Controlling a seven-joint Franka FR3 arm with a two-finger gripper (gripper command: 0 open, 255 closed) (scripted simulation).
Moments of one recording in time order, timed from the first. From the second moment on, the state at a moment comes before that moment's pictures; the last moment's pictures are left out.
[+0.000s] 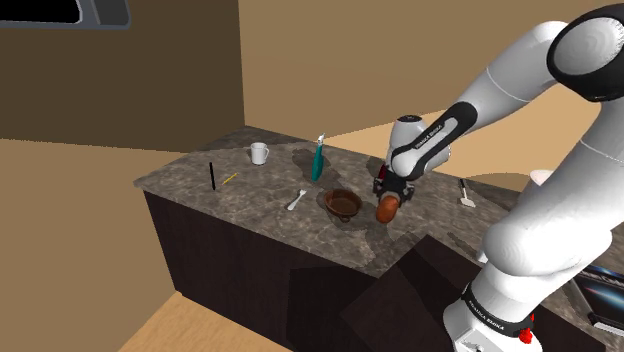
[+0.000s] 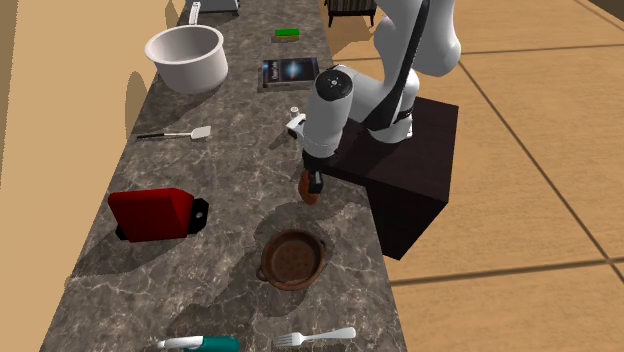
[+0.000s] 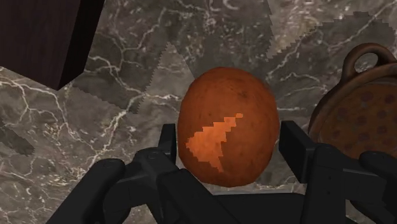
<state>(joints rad) -0.41 -0.05 0.05 -2.68 -0.28 2.66 0.96</state>
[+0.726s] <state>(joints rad) -0.35 0.09 0.11 -2.40 -0.25 2.51 1.03</state>
